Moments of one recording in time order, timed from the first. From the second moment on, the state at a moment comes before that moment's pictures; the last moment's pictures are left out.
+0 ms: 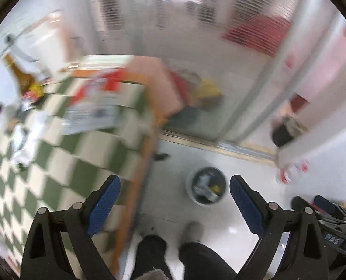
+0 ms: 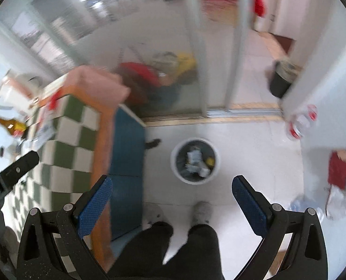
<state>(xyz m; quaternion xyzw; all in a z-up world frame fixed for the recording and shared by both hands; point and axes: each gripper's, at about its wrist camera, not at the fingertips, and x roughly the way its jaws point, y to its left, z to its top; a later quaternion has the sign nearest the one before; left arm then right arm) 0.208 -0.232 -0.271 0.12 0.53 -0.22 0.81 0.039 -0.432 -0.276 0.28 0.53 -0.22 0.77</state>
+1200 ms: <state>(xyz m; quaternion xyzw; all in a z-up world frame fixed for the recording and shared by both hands) 0.395 0.230 -0.408 -0.04 0.61 0.17 0.77 0.487 0.038 -0.414 -0.07 0.58 0.10 0.80</state>
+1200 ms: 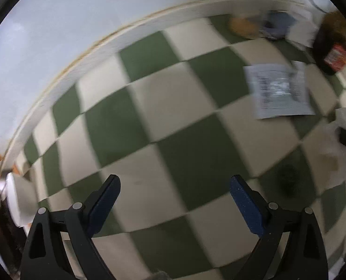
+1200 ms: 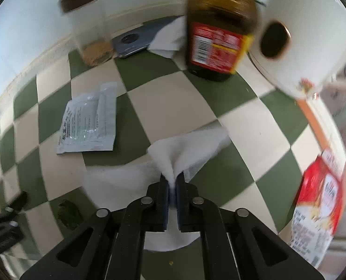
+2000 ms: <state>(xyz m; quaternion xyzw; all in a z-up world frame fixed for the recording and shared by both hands) 0.397 0.148 -0.359 0.01 0.56 0.06 0.82 0.461 -0.101 -0.323 0.07 0.52 0.04 0.85</state>
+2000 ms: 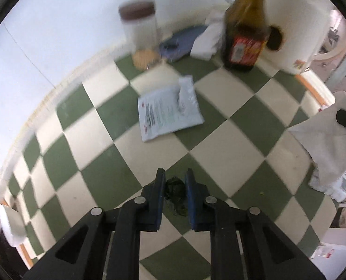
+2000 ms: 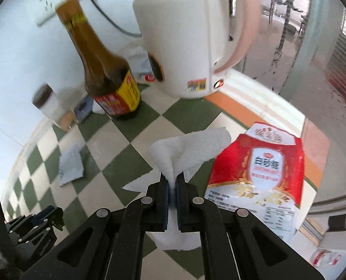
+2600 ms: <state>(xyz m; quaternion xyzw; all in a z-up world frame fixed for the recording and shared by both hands) 0.322 -0.164 -0.235 0.12 0.47 -0.15 0.86 0.245 -0.362 -0.250 0.20 0.45 -0.12 0.86</state>
